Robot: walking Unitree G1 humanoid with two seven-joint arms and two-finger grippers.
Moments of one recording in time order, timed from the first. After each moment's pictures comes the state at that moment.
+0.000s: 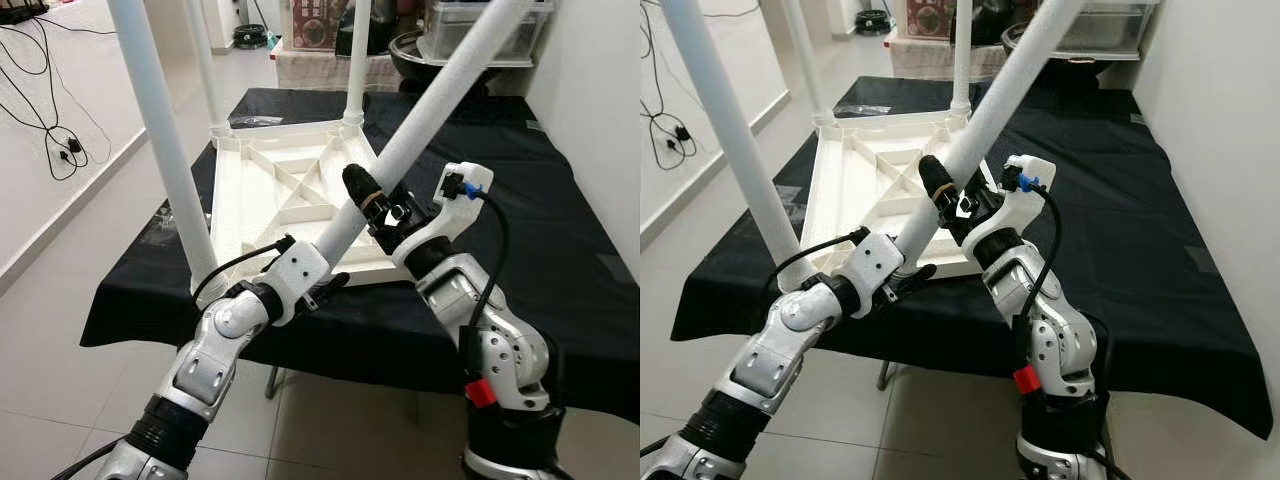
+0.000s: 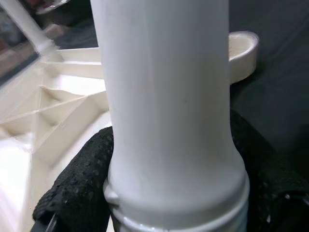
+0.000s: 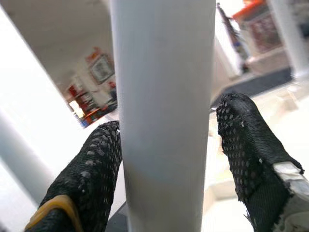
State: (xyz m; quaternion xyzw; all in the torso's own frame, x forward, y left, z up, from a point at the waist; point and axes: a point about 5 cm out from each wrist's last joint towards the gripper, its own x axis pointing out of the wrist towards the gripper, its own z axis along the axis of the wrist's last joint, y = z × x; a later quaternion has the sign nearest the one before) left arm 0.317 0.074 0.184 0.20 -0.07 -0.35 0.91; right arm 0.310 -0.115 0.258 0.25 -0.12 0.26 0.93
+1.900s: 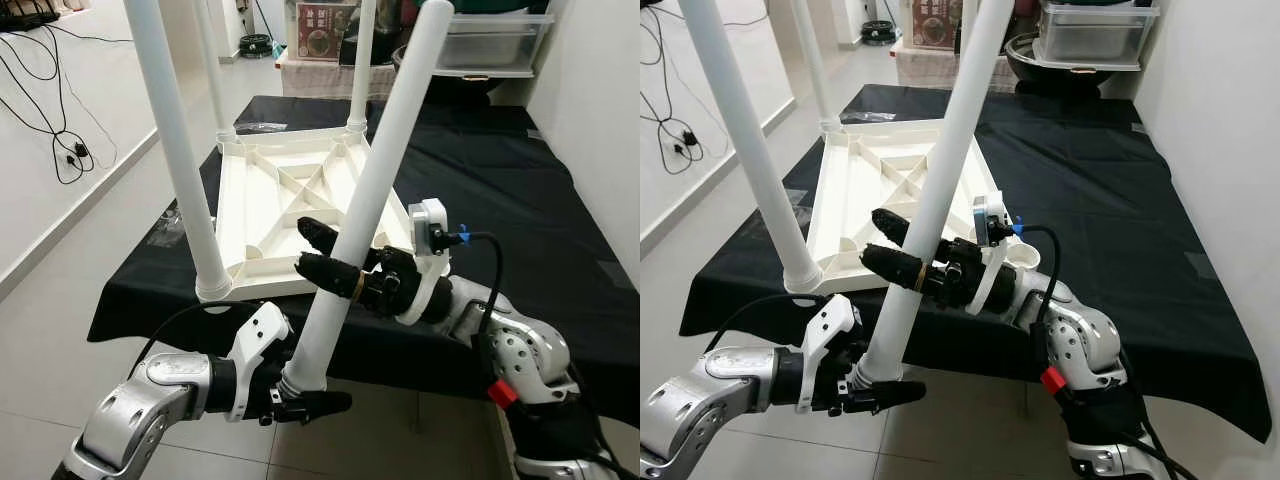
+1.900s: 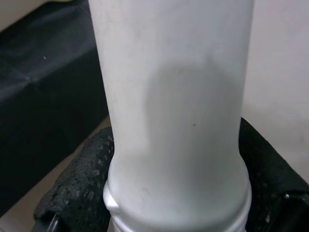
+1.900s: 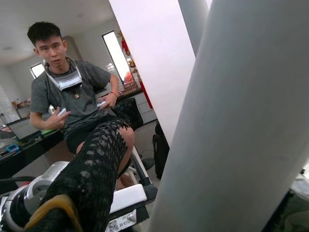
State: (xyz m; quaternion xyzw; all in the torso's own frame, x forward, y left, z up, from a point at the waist) left arm 0.242 0.109 0.154 0.04 0.16 -0.57 0.80; right arm 0.290 -0.108 0.228 0.18 -0.03 0.61 0.77
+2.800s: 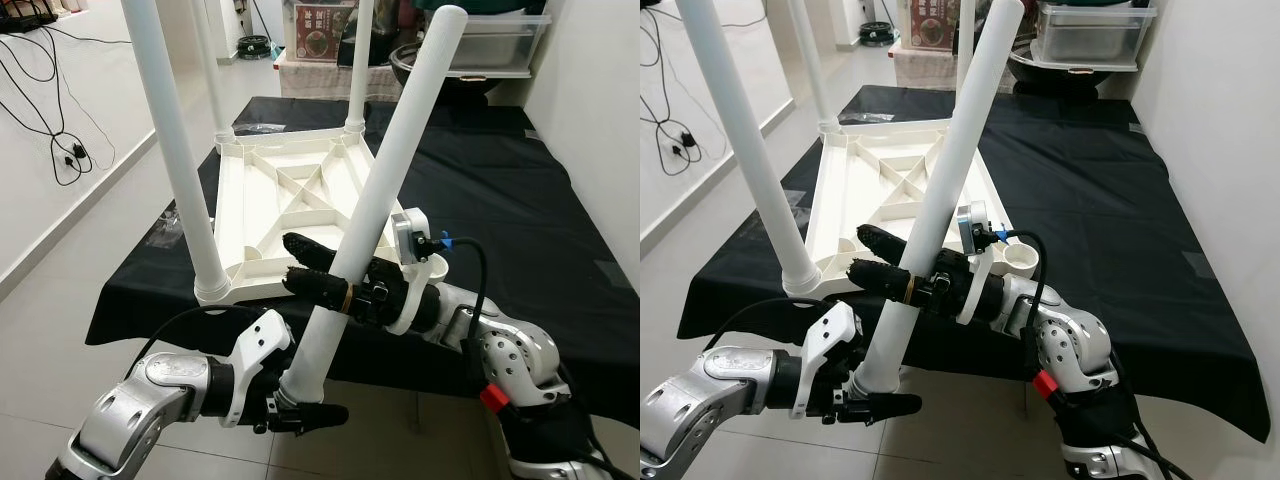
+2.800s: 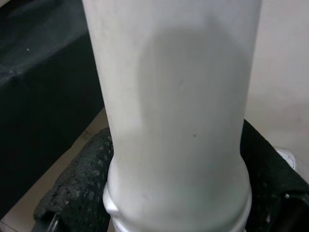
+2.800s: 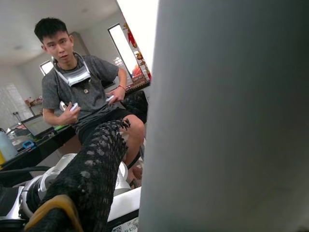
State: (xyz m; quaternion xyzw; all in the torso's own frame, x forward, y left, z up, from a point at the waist) left arm 0.240 0.109 0.153 0.07 0.16 -0.59 0.79; right arm 0.287 -0.097 0.222 0.20 0.00 0.62 0.76
